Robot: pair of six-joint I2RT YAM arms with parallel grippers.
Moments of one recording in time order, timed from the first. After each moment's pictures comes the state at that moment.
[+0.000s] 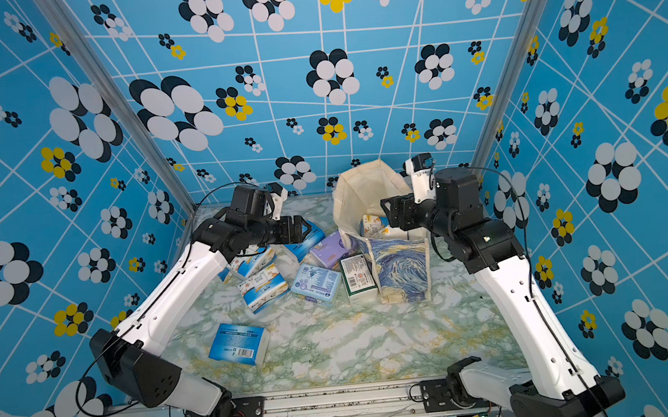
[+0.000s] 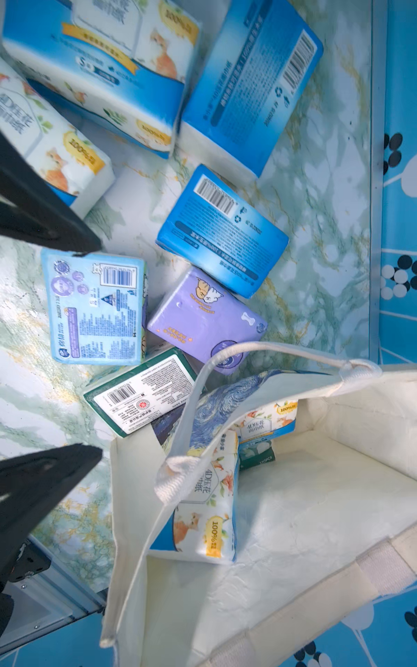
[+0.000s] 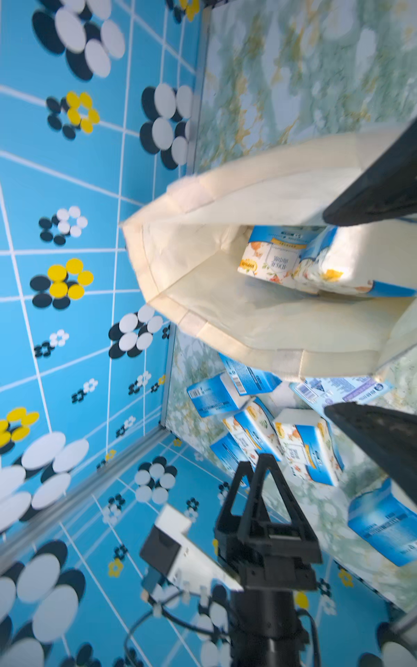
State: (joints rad) left arm -0.46 1.50 1.55 -0.77 0.17 -0.35; right arm 0.36 1.18 1.52 -0.74 -0.15 0.13
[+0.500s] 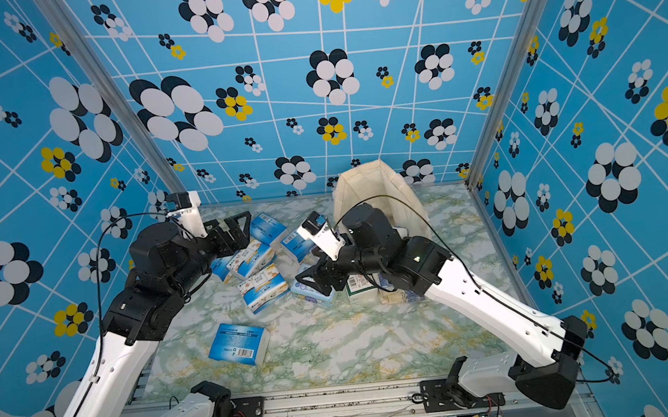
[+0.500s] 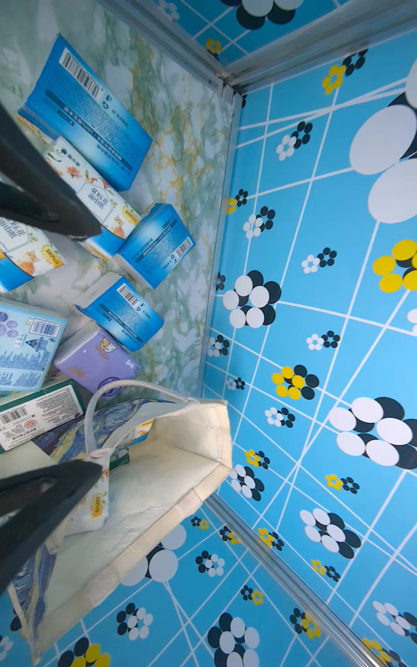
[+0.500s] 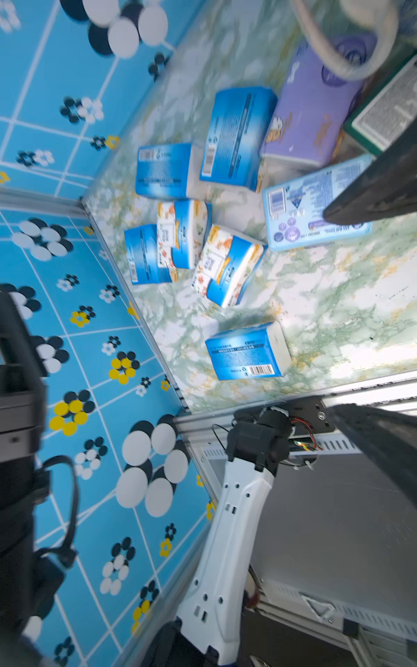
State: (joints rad) left arm -0.36 0.97 1.28 -0.51 -0.08 -0.41; right arm 0.92 1.36 1.47 -0.65 -0.32 0.01
